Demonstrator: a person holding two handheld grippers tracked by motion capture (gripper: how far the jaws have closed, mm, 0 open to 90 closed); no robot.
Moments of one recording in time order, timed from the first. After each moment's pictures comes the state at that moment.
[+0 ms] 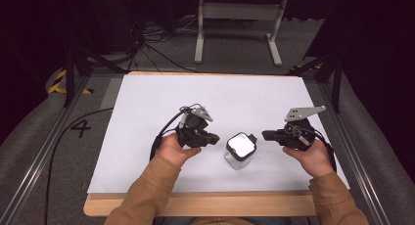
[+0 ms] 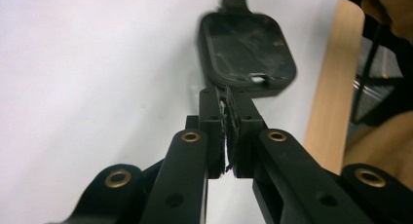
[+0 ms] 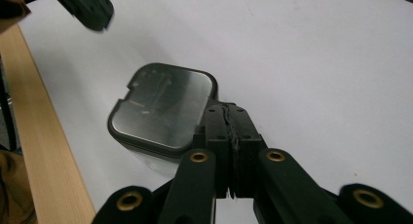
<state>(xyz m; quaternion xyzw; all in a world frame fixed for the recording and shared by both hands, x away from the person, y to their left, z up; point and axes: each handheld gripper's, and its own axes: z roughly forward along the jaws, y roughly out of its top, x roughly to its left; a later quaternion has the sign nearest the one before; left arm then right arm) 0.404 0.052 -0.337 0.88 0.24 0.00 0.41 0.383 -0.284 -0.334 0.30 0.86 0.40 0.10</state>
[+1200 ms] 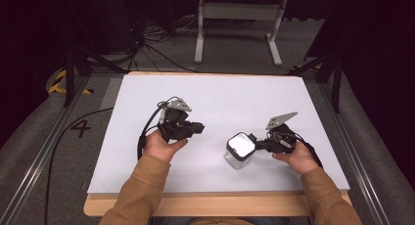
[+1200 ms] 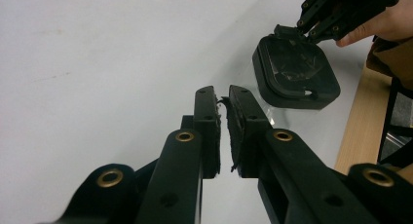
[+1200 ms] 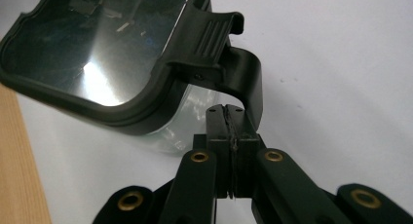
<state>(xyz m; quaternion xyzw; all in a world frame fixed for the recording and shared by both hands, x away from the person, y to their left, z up) 0.408 0.089 -0.339 0.85 0.30 0.03 0.44 0.414 -0.267 -0.397 0.29 0.90 0.33 0.05</state>
